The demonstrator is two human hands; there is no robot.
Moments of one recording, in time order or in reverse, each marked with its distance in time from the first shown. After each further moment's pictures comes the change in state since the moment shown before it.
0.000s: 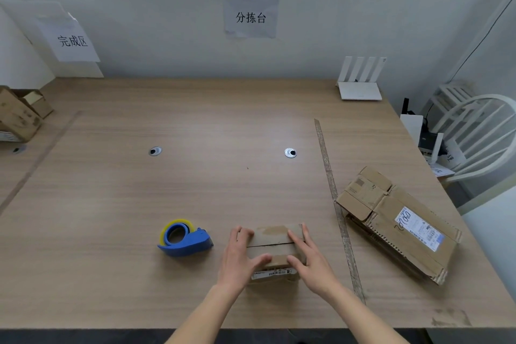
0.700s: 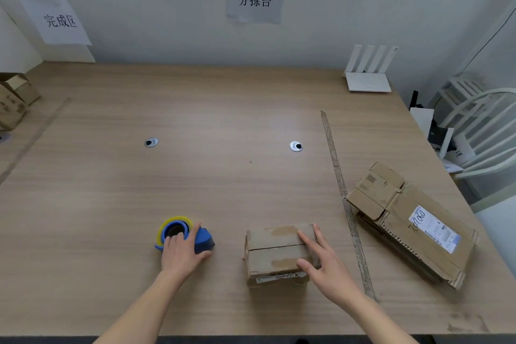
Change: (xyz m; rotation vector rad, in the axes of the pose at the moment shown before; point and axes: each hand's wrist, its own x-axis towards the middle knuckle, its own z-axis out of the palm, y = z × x) left_hand 0.053 -0.156 -0.047 0.646 -0.162 -0.229; right_hand 0.005 0.005 -0.001 -0.095 0.015 -0.009
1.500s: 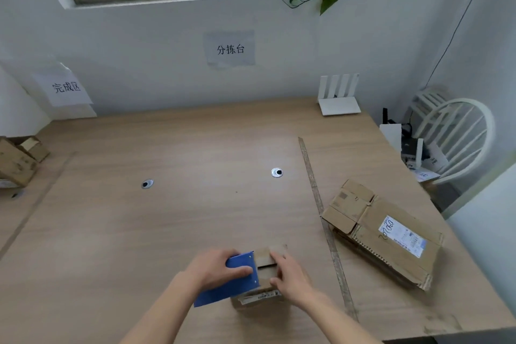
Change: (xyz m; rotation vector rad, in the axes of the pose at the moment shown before) left_hand -0.083 0.125 -0.153 -0.243 -0.271 0.400; right_hand 0.005 -0.035 -0.013 -0.123 -0.057 0.068
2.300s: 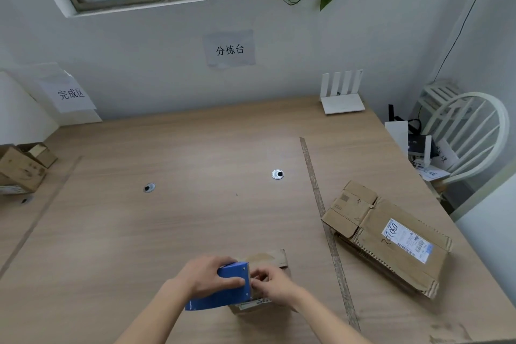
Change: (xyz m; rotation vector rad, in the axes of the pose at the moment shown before) left_hand 0.011 -0.004 0.001 0.095 -0.006 0.017; right_hand 0.013 -0.018 -0.003 0.546 -0.331 -0.045
